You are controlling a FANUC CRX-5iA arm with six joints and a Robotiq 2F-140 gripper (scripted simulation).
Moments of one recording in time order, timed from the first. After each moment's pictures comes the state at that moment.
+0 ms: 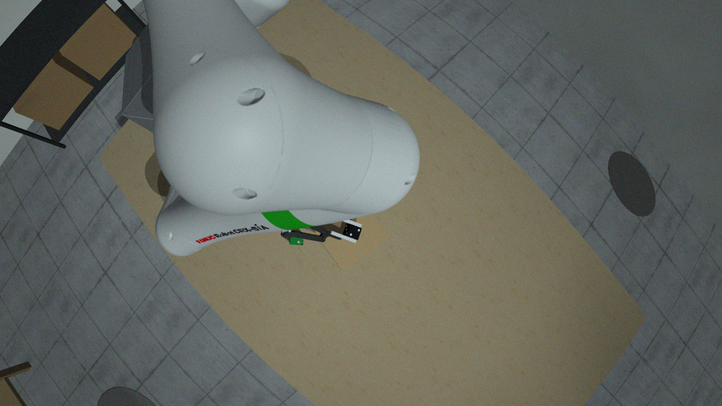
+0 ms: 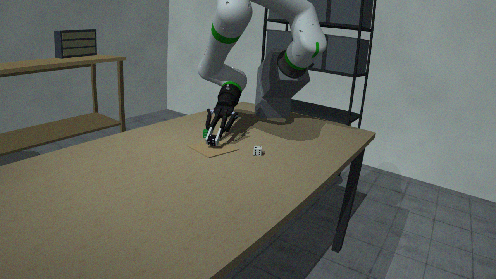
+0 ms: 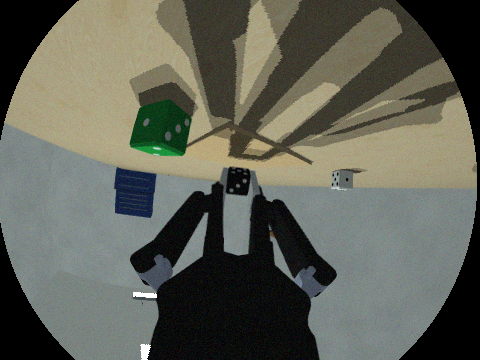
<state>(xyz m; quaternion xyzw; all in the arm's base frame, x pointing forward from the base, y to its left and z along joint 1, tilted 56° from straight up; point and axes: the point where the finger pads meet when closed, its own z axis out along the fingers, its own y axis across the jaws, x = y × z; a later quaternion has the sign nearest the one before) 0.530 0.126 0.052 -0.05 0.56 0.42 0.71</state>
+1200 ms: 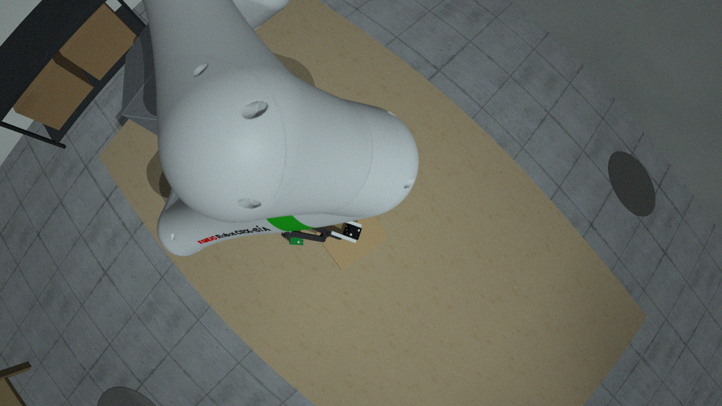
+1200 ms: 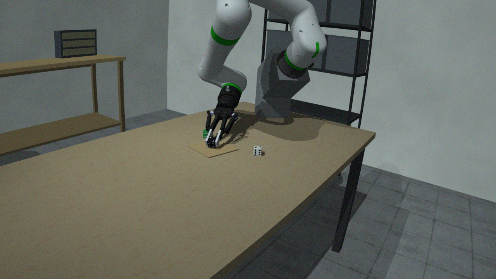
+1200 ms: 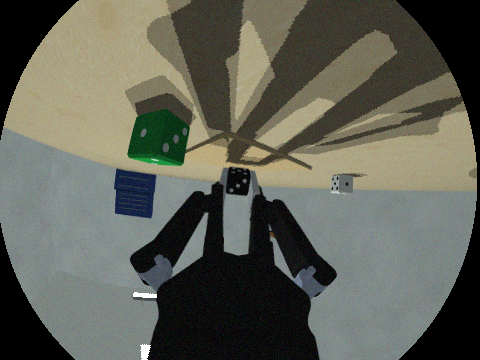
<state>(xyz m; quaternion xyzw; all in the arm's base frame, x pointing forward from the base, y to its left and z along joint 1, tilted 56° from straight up) 0.532 0.131 0.049 -0.05 0.56 0.42 0.71</state>
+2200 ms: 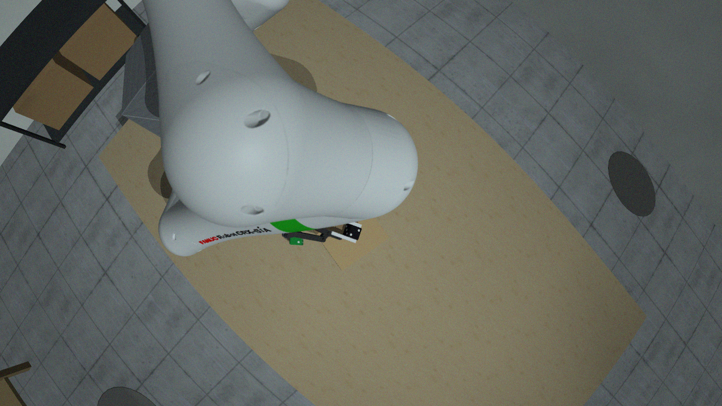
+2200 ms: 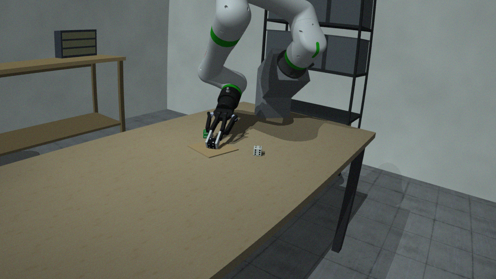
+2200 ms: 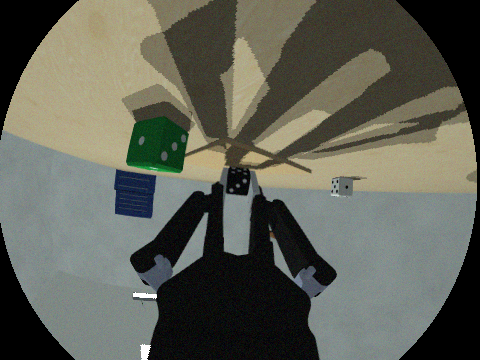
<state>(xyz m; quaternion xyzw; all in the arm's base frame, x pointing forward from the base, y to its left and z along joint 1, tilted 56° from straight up) 0.534 0.135 0.046 -0.05 0.56 0.42 0.71</state>
